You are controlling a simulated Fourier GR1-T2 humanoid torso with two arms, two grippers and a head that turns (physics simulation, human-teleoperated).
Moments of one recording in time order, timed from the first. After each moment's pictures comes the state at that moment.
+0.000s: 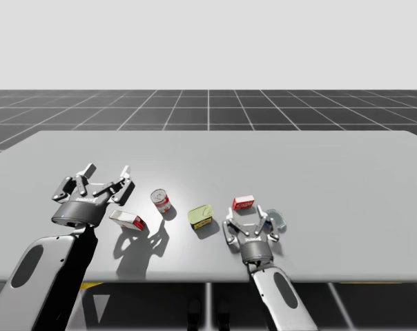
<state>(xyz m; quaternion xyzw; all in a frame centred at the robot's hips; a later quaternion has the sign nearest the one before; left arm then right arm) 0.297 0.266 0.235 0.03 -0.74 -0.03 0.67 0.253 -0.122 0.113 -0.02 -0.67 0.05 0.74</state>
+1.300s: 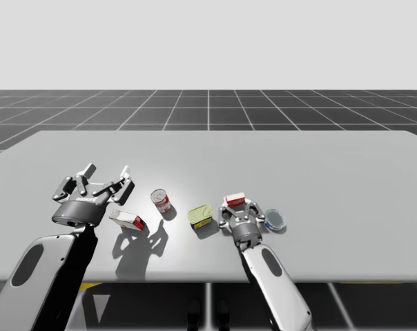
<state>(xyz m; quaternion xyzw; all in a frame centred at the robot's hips) 0.298 0.268 0.235 0.03 -0.74 -0.03 0.67 0.294 -0.106 0.119 0.00 -0.63 0.08 0.77</state>
